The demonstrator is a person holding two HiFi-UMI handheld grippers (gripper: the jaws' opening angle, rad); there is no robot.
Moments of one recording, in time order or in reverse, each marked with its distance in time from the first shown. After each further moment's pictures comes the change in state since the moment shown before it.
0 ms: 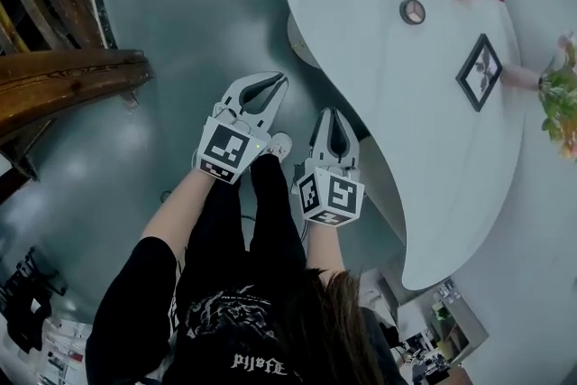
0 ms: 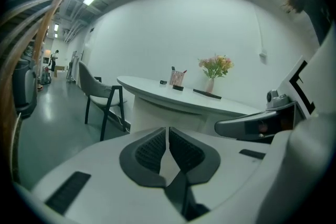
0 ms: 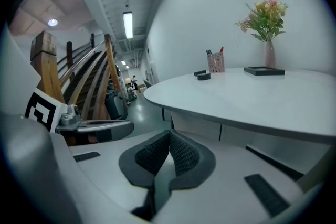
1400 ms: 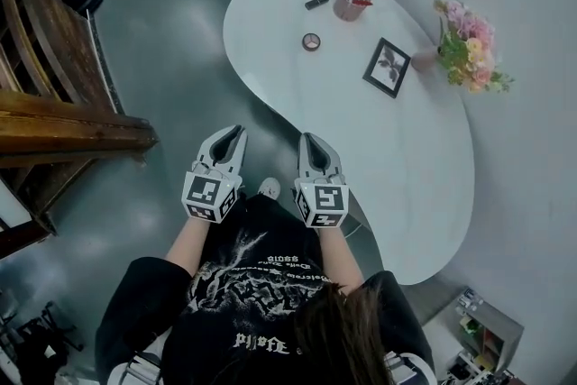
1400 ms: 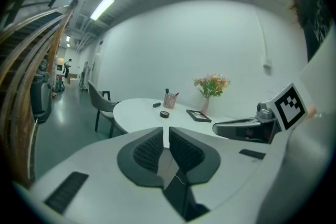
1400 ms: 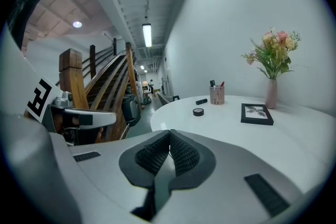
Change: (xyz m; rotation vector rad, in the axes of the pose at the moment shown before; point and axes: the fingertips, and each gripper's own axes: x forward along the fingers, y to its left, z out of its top) left arm -0.087 -0.125 0.113 -0.032 -0.068 0.134; right arm -0.135 -0.050 0.103 -0.154 -0.071 0.167
